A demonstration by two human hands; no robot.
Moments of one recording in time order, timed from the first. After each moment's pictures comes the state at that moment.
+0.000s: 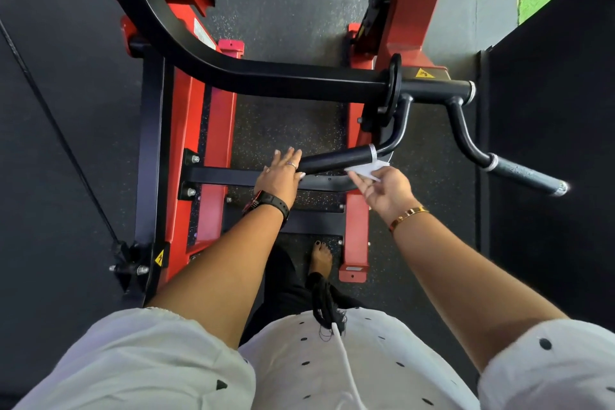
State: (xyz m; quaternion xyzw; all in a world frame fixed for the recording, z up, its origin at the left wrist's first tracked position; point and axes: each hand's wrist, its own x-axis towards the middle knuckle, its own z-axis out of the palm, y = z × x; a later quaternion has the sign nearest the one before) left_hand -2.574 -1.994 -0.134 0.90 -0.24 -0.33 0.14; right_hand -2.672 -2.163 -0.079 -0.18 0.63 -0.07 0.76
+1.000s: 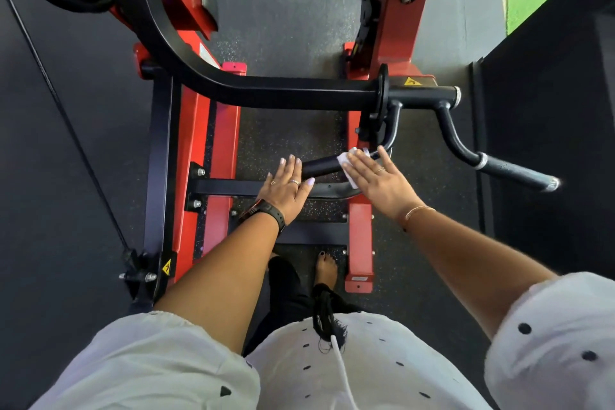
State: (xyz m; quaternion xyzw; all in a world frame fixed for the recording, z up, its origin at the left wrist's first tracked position) left_hand -2.590 -1.984 -0.111 0.87 -0.31 -0.37 0.07; right_hand -2.715 -2.197 -0.118 -0.99 -0.07 0.08 -0.12
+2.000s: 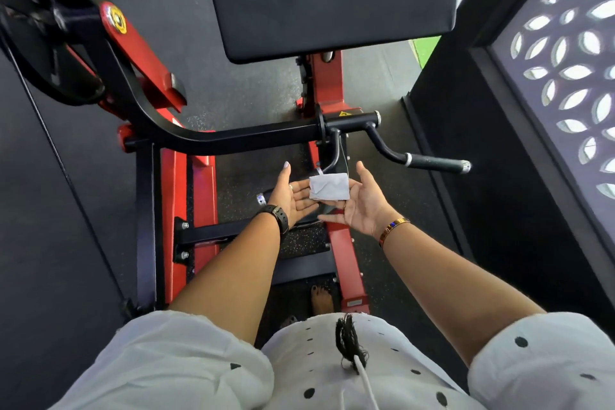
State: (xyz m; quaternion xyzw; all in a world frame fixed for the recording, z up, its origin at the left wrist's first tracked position) left_hand -2.647 -2.041 0.004 0.57 0.12 -0.57 0.59; right_hand -2.763 -2.155 0.003 -0.30 0.40 0.02 0.87
